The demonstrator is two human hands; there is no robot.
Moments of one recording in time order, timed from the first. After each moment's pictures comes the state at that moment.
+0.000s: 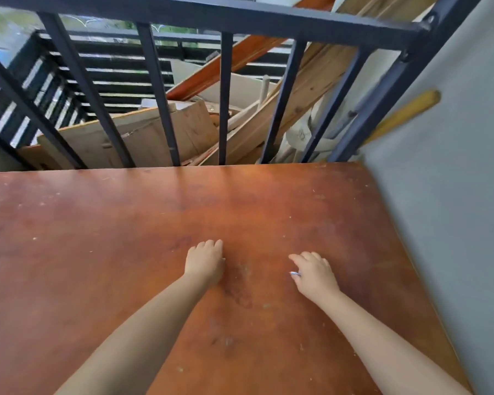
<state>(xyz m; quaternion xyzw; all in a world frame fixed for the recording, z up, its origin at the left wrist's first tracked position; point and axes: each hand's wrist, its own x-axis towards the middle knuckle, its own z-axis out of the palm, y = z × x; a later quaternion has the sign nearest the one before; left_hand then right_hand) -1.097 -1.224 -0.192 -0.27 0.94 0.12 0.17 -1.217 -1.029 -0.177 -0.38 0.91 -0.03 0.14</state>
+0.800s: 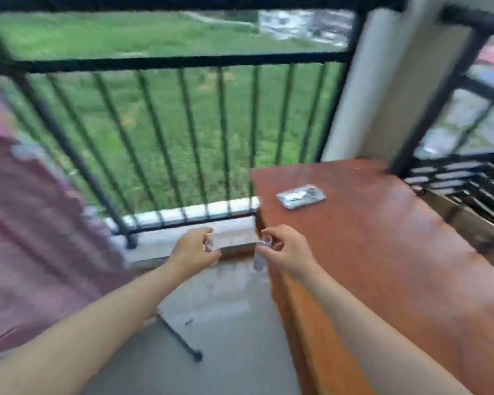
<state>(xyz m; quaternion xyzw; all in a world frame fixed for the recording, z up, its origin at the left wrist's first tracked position) -0.632 -0.966 -0.033 -0.83 0.46 0.19 -0.25 -0.801 -1.069 -0.022 -0.84 0.36 -0.19 0.36</state>
